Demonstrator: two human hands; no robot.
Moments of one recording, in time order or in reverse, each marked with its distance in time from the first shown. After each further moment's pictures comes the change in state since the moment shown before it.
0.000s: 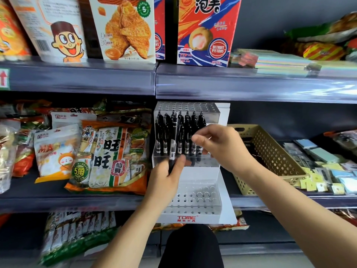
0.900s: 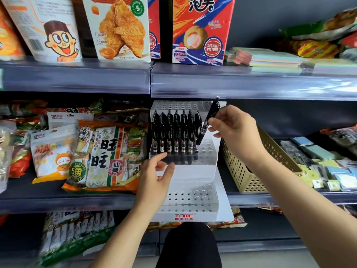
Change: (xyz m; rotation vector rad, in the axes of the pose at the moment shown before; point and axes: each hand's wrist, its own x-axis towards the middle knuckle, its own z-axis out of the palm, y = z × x) left_hand 0.000 -0.033 -0.006 0.067 0.097 0.044; right_hand 0.009 0.009 -0.026 0.066 0.243 -0.064
